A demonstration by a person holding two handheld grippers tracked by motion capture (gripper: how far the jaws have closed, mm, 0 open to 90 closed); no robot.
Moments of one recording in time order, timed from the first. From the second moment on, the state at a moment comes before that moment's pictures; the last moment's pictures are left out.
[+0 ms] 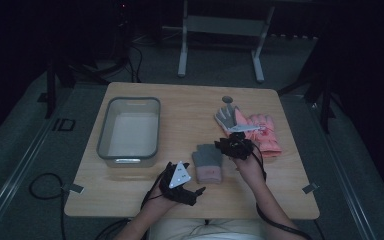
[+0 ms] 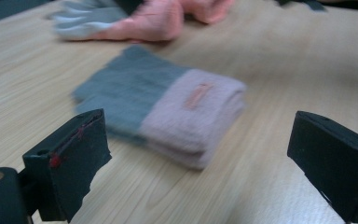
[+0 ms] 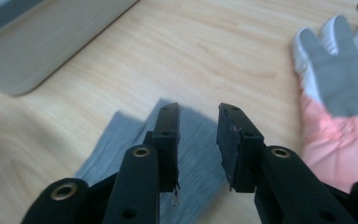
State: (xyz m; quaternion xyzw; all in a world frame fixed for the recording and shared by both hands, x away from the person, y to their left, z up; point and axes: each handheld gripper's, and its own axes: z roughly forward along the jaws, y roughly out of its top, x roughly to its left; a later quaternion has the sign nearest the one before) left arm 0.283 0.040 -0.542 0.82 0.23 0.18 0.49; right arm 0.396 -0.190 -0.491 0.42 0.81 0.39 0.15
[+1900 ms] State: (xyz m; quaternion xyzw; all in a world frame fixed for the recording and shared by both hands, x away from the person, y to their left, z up) left arm 0.333 0.036 -0.473 0.92 0.08 0.17 0.34; right arm 0.422 -0.173 -0.476 0.38 0.82 0.42 0.04
